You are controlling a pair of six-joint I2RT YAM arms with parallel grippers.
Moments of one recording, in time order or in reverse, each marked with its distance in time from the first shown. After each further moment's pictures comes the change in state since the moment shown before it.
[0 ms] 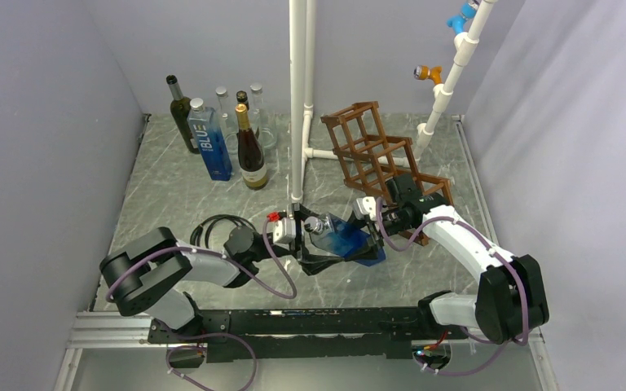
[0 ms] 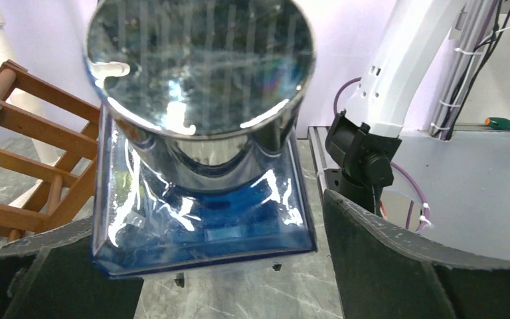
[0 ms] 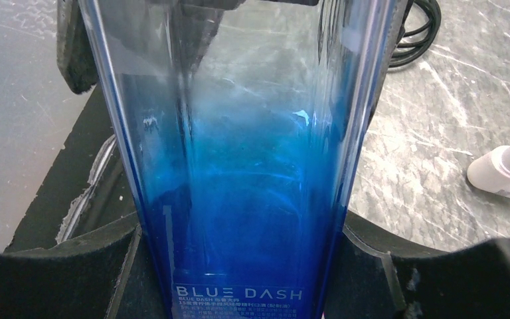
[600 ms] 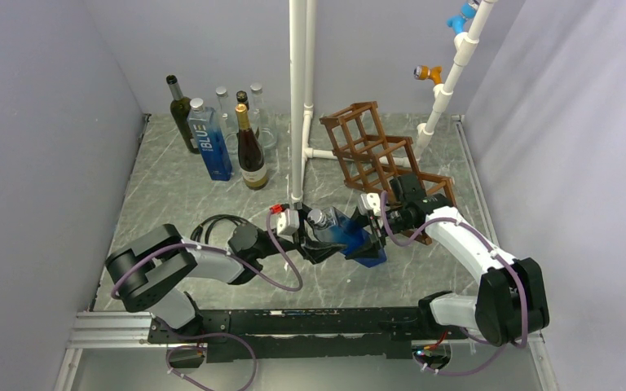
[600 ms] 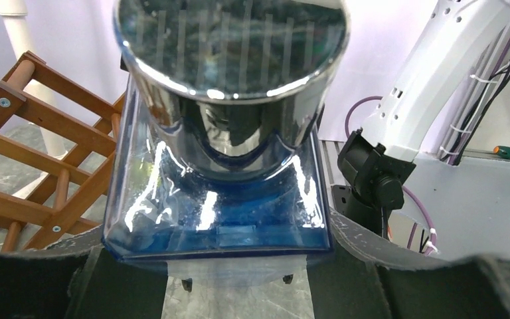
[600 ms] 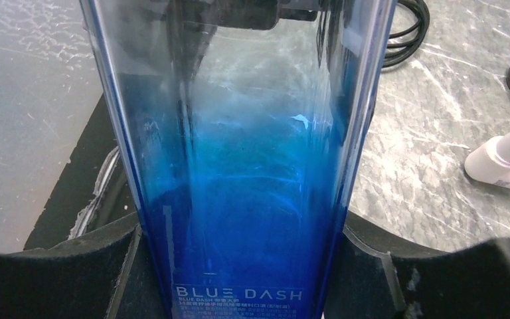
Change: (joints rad) left arm -0.007 0.046 0.048 0.003 -0.069 -0.055; right arm -0.029 -0.013 -0.014 0.029 -0.032 0.064
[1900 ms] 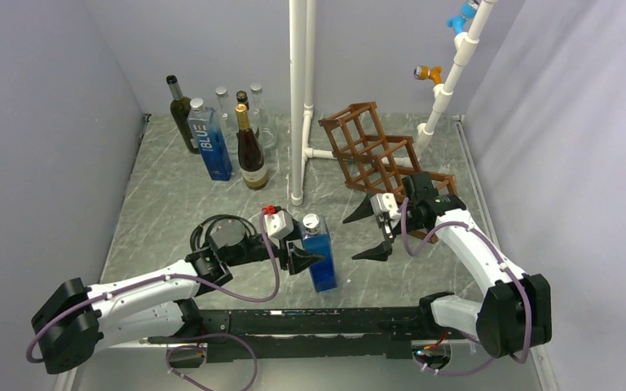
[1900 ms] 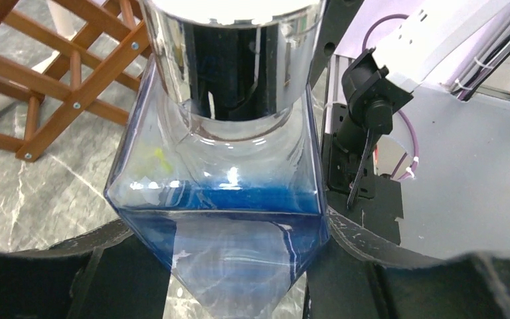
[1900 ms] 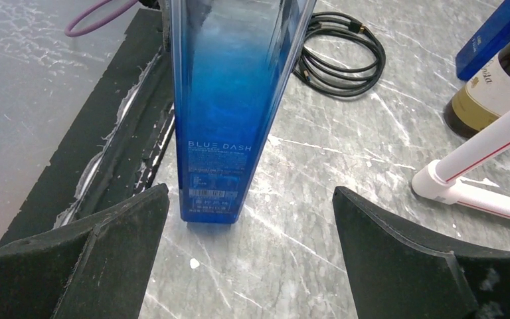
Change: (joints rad) left arm -0.002 -0.559 -0.003 -0.908 -0.073 0.090; right arm -0.082 -0.072 0.022 -0.112 -0.072 -0.159
